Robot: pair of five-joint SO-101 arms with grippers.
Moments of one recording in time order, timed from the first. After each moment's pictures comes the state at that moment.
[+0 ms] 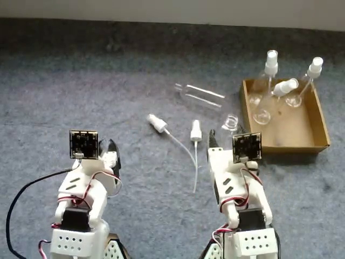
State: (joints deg) left arm -0.7 -102.5 94.9 45.7 9.1; right arm -10.8 -94.8 91.6 25.3 4.6
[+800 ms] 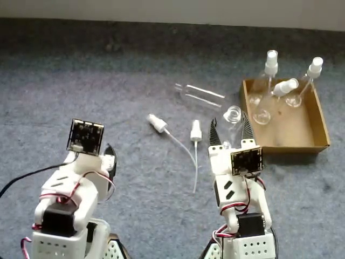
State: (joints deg) left arm 1.8 -86.5 66.2 69.1 -0.1; right arm -10.9 -104.2 95.9 18.8 10.2
